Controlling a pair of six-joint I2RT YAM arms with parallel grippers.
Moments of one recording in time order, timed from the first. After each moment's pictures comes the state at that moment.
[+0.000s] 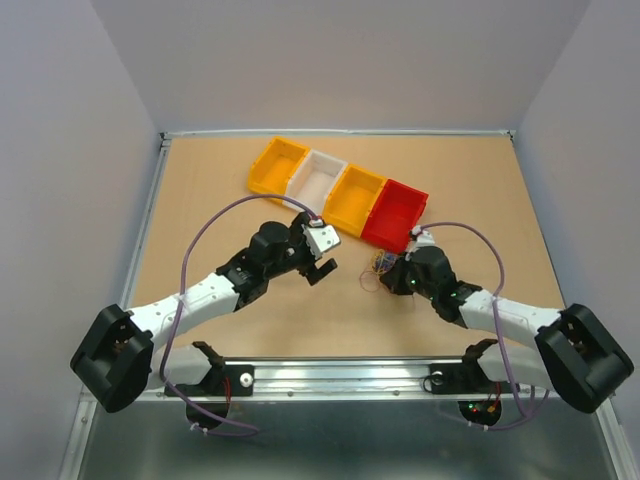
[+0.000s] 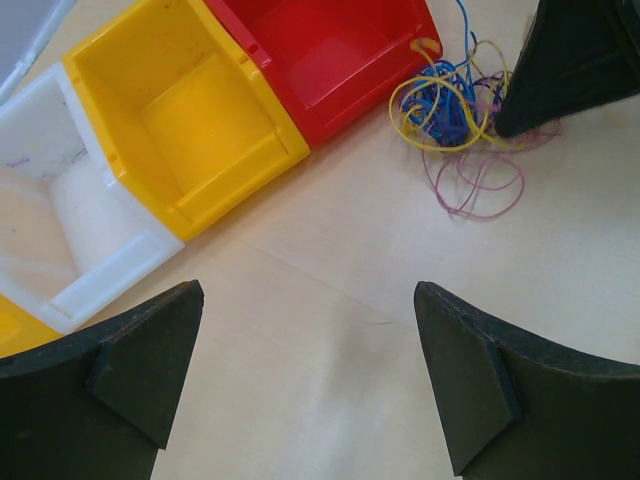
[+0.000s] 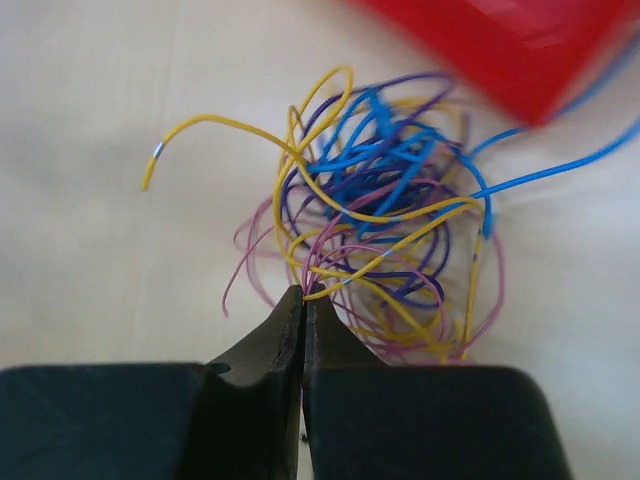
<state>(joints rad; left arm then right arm) -0.74 1.19 0.63 0.20 0.21 0.36 0.54 1.14 0.33 0.23 -0.03 0.63</state>
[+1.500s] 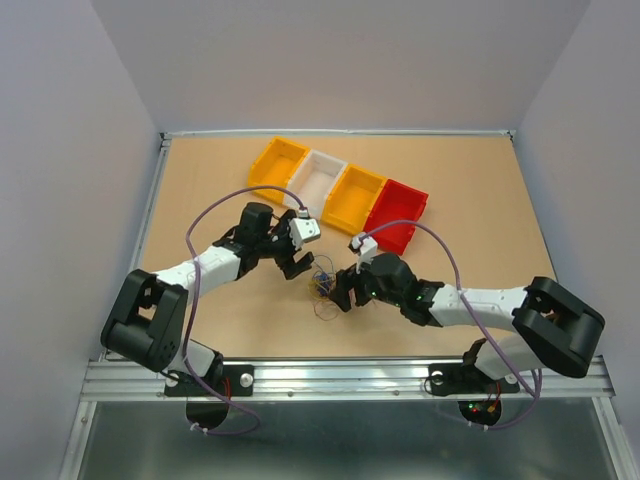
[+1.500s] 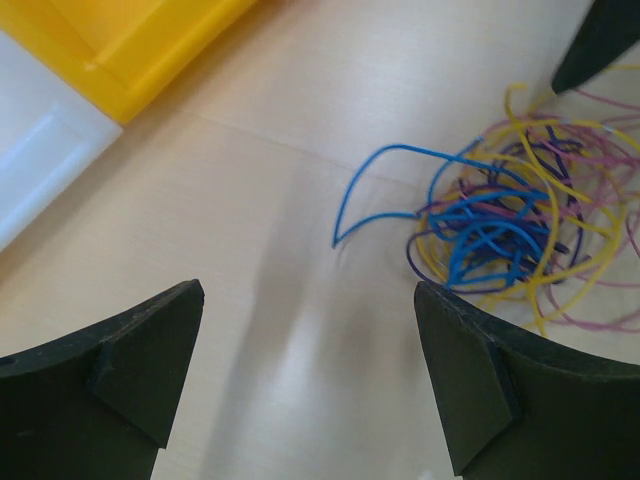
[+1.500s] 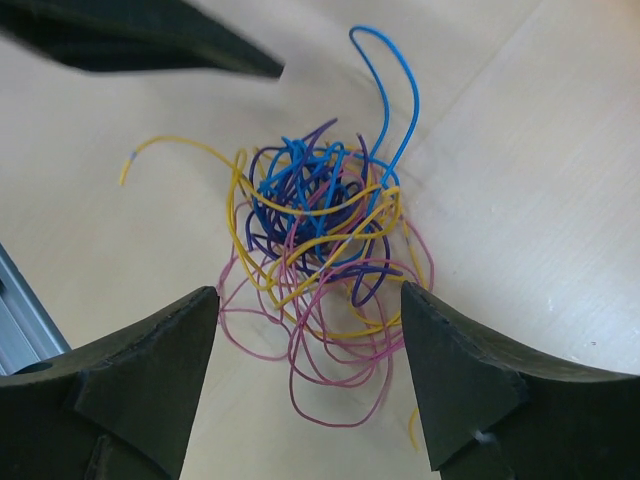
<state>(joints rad) -0.44 1.41 0.68 0.01 0.56 0.60 0.93 1.35 0.51 0.38 0.03 0.38</state>
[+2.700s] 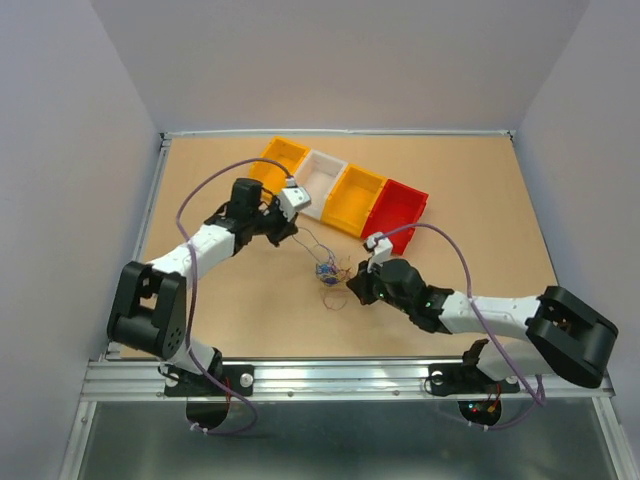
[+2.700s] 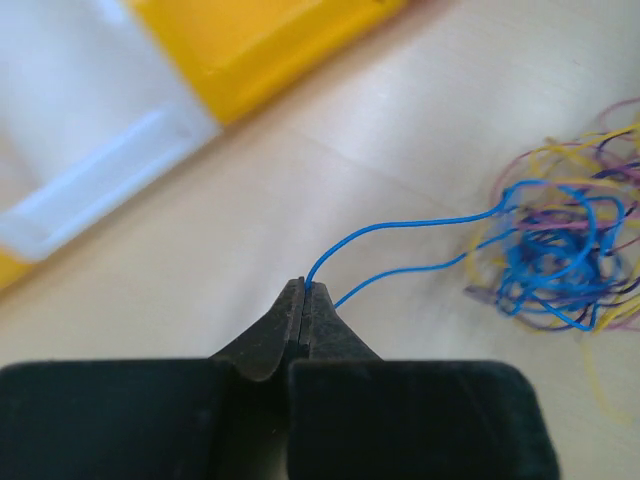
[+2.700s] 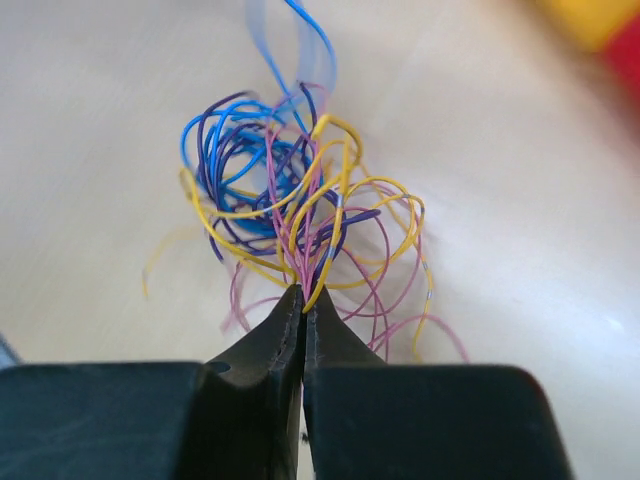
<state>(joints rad) -0.39 1.54 0.90 -0.13 0.56 0.51 0.93 1.35 0.46 0.42 0.10 0.40</state>
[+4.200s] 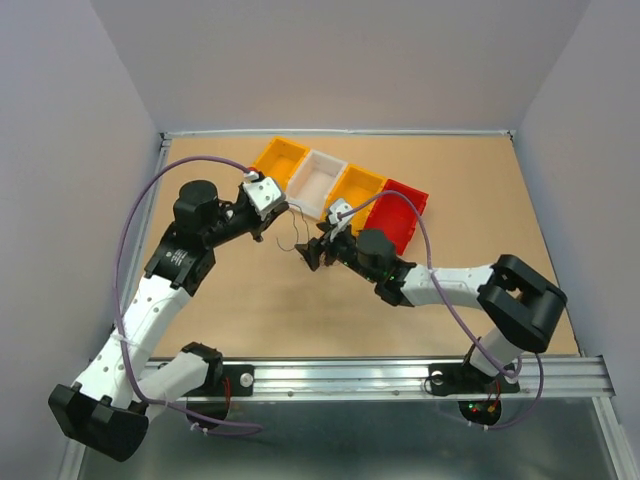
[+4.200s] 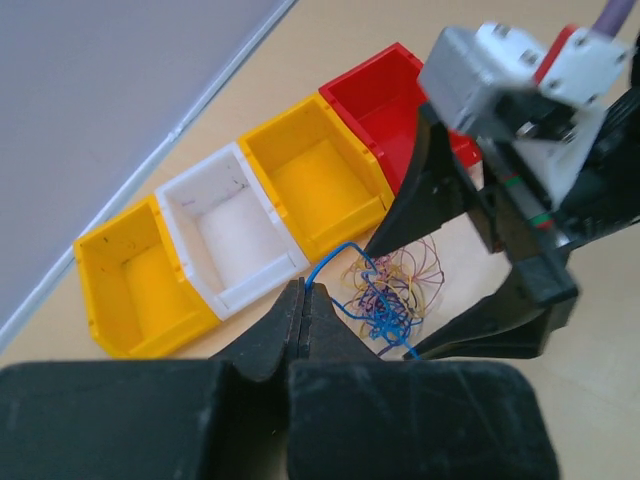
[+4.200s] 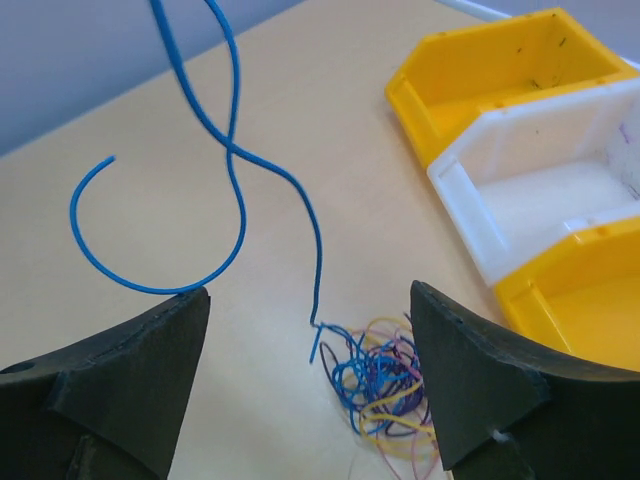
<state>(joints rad) -0.39 0.94 0.96 -0.24 0.54 0.38 0.93 1.55 0.73 0.76 0.09 0.09</state>
